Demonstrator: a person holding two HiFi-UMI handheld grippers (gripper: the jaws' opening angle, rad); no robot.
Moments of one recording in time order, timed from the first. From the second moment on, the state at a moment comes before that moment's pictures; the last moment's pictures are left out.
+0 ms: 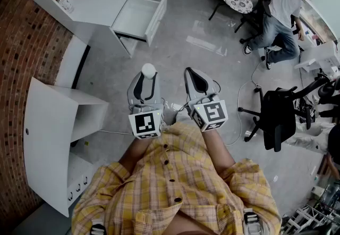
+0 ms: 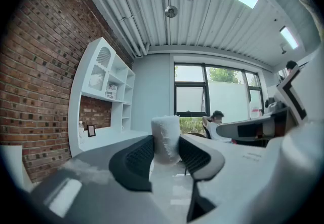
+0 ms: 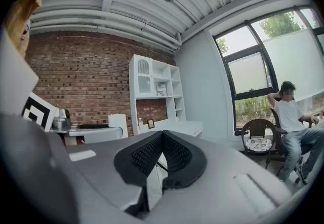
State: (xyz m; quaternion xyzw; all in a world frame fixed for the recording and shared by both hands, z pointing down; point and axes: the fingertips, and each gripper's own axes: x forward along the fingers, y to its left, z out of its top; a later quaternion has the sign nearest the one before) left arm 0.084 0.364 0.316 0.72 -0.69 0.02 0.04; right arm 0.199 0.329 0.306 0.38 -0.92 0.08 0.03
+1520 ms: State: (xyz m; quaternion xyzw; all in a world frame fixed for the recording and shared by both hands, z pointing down) left arm -0.004 0.275 0.339 0.72 -0.69 0.04 0.05; right arm 0.093 0.248 0.320 0.35 -0.93 0.08 0.01
